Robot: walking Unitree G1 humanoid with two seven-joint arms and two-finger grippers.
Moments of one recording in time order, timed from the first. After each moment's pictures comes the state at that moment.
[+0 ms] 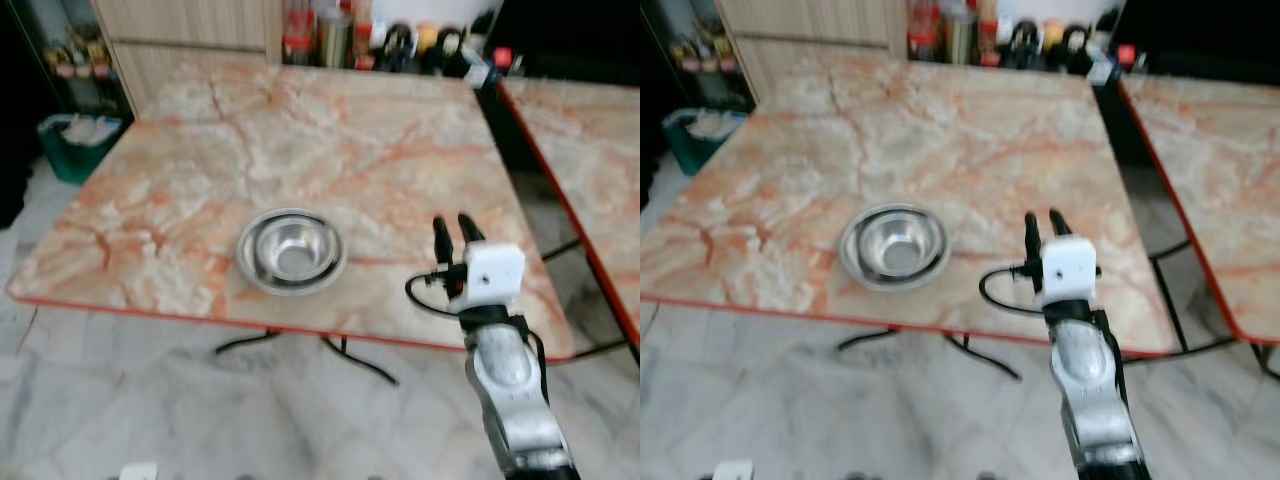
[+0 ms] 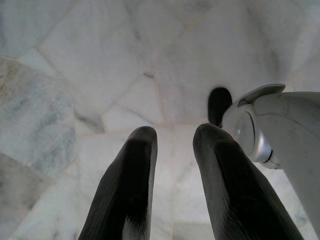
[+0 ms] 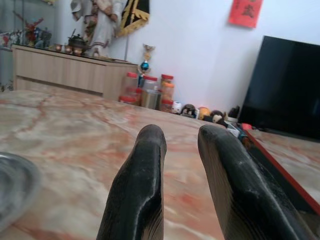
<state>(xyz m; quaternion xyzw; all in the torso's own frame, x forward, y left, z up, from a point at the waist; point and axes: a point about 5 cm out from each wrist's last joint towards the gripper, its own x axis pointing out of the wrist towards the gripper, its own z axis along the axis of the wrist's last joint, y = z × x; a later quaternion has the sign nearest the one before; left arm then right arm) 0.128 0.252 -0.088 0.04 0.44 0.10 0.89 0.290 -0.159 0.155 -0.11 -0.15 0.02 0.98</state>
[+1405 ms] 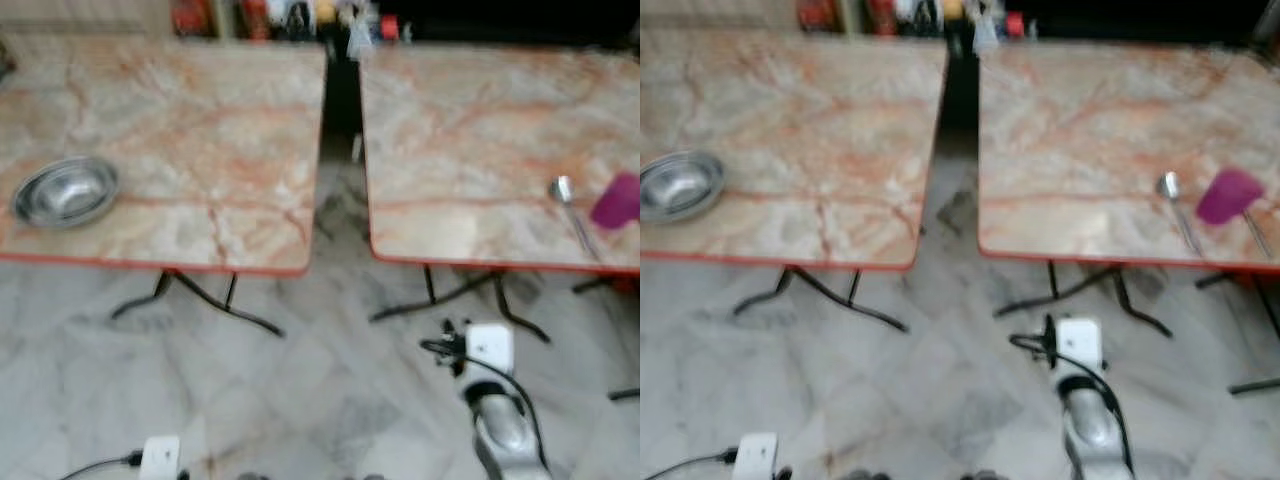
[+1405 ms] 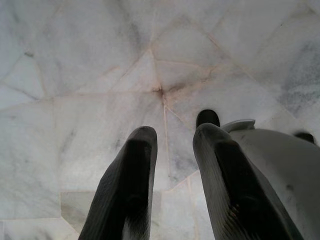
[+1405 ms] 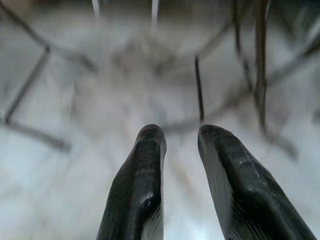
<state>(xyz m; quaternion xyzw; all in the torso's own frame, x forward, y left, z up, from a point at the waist) 0.162 0.227 -0.081 0.03 0.40 0.08 0.91 0.249 -0.194 -0.007 -0.05 0.19 -0.02 0.98</state>
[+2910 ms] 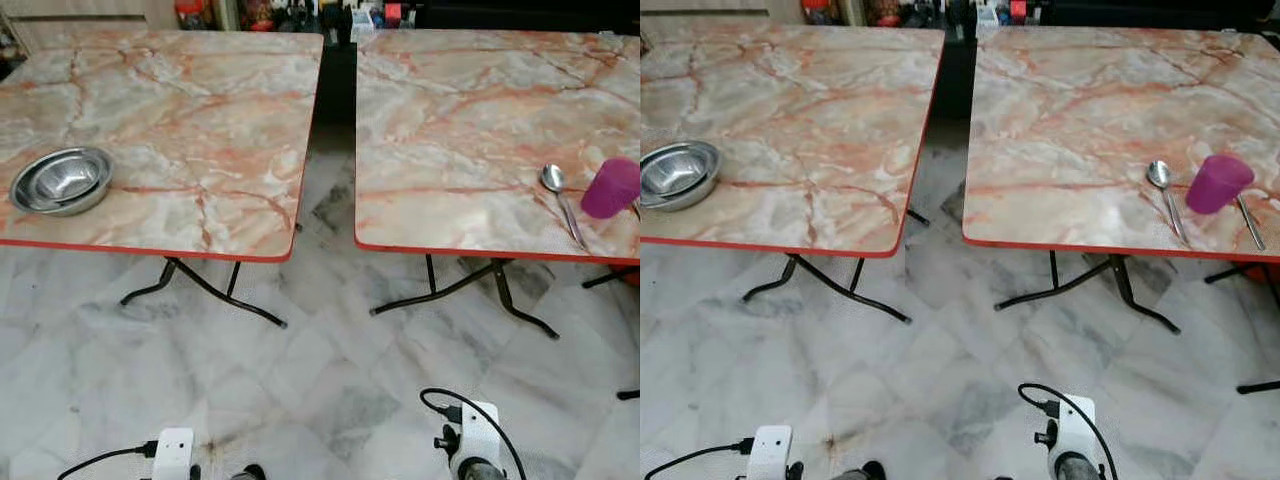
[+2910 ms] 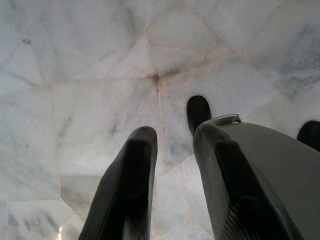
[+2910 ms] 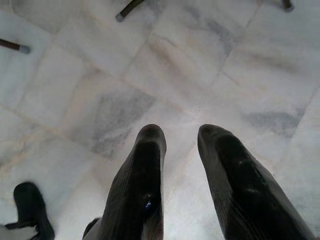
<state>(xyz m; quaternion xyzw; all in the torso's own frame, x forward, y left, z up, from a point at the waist) 0.170 0.213 -0.083 0.04 0.42 0.07 0.90 0.193 -0.206 -0.073 0.02 0.39 -0.11 0.91</state>
